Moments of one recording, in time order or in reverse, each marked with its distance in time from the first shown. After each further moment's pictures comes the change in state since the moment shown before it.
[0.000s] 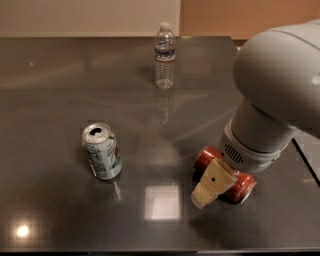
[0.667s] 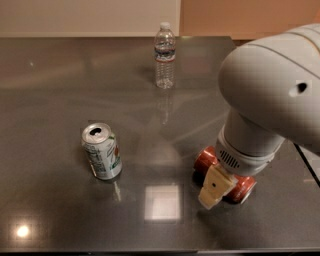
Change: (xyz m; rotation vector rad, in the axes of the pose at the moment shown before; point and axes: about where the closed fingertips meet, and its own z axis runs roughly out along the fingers) arm -0.002 0.001 0.010 -0.044 -0.038 -0.077
